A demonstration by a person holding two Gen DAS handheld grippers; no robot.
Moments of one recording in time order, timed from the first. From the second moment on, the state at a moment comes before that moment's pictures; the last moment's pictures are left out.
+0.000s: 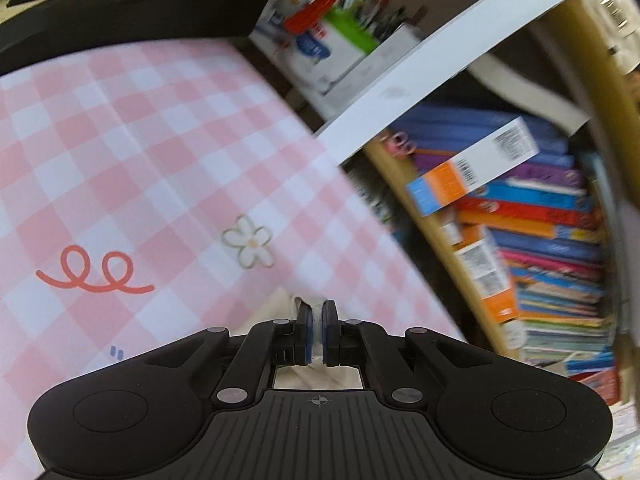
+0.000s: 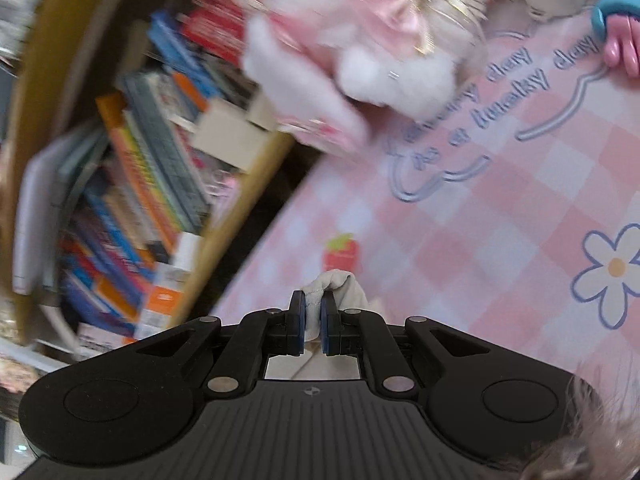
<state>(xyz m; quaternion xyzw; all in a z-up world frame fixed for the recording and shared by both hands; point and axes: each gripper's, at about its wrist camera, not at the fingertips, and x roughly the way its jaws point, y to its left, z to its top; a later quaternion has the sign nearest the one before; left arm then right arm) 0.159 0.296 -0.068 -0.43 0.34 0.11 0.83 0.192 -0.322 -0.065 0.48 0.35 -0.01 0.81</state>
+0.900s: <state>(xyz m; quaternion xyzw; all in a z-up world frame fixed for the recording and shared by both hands) 0.156 0.130 -0.029 -0.08 0.40 -0.03 0.91 0.174 -0.204 -0.042 0.03 0.38 0.06 0.92</state>
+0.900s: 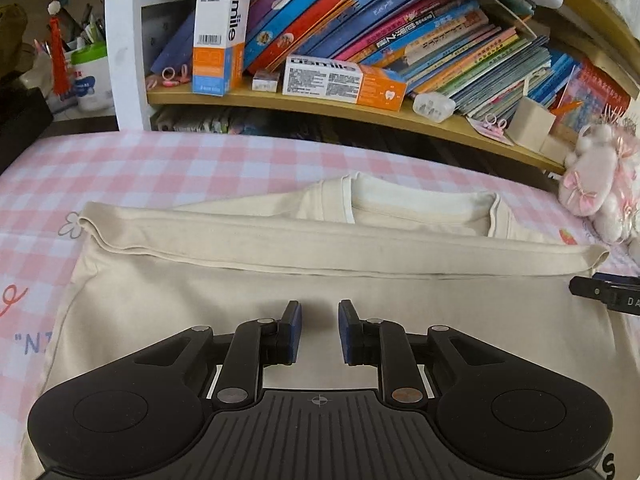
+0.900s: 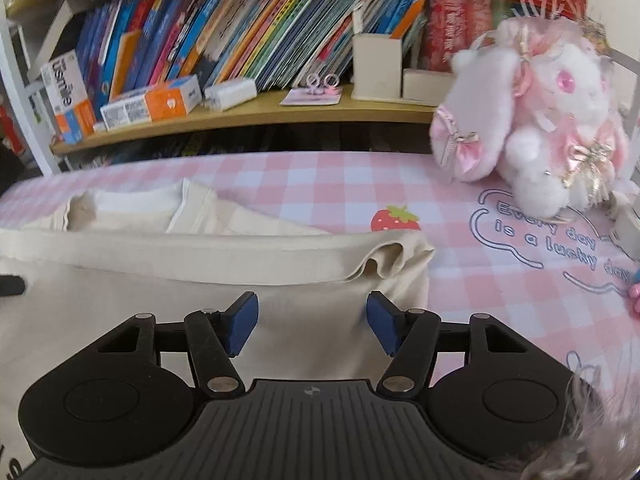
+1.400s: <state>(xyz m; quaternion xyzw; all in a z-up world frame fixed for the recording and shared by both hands) 0.163 0.121 -0.031 -0.04 0.40 -0.04 0.91 0.246 -0.236 -0.011 0.08 0.31 0.04 0.95</state>
